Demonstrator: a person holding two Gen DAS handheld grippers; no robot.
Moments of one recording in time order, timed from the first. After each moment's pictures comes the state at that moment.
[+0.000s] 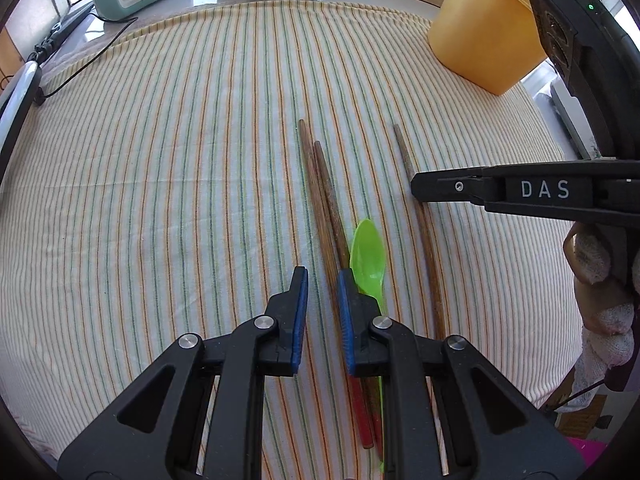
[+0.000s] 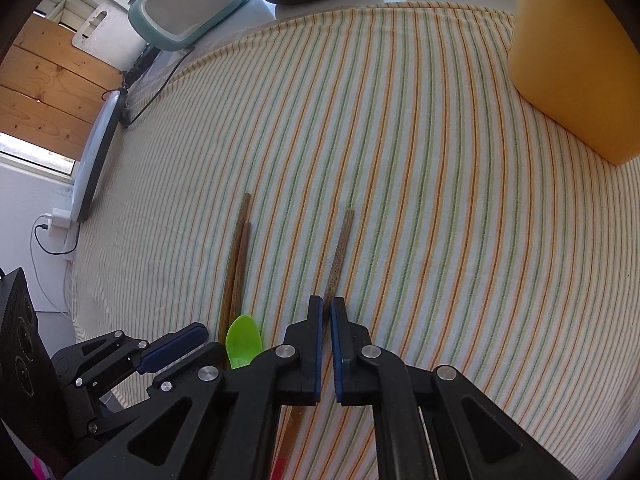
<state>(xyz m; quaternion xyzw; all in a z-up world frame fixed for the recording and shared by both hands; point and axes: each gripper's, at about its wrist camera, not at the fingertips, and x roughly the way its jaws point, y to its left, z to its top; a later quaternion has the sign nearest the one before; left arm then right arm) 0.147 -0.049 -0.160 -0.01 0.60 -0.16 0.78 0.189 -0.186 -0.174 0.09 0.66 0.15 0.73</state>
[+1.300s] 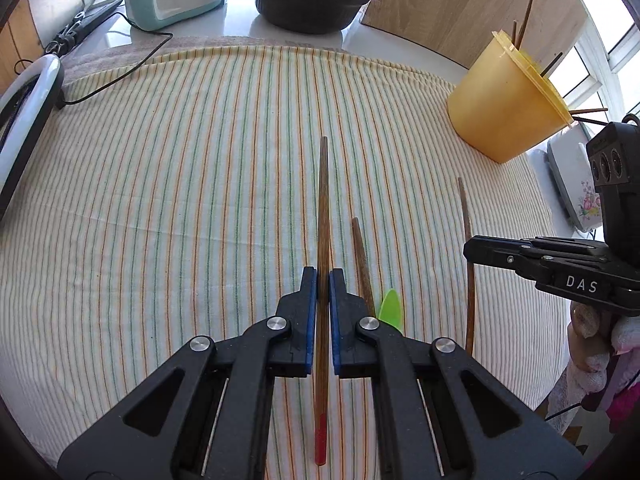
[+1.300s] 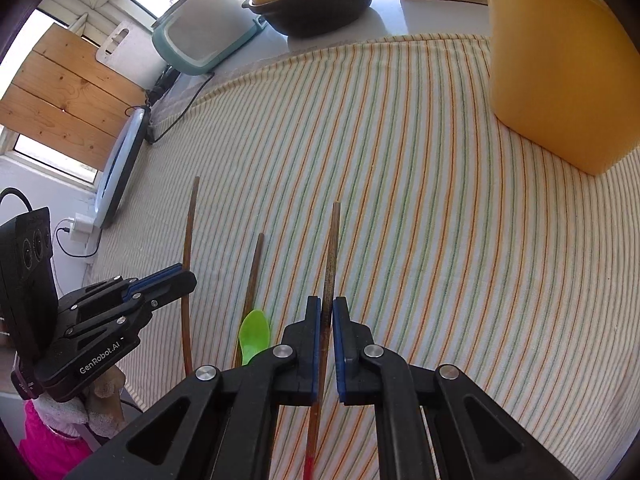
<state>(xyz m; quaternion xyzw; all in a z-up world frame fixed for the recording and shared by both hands) 0.174 0.005 -0.124 -0.08 0.57 -0.15 0.80 0.176 -0.210 -0.136 0.10 0.61 0.18 0.77</state>
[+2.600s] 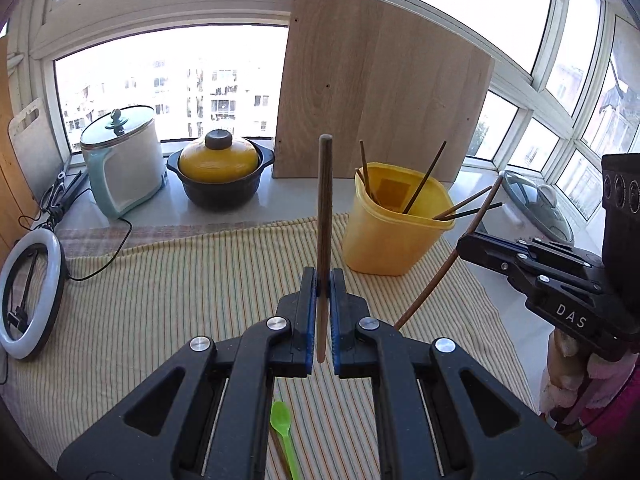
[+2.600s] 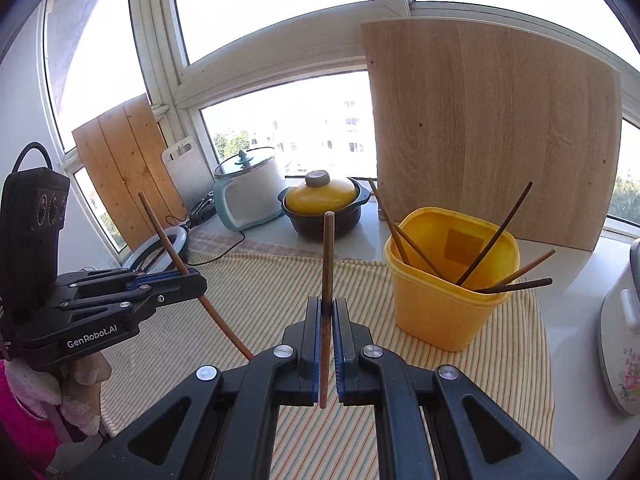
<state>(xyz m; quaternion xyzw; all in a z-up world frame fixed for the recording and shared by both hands) 0.173 -0.088 0.030 -0.03 0.38 -0.20 0.90 0.127 -0.280 0.023 0.03 0.34 0.17 0.93</state>
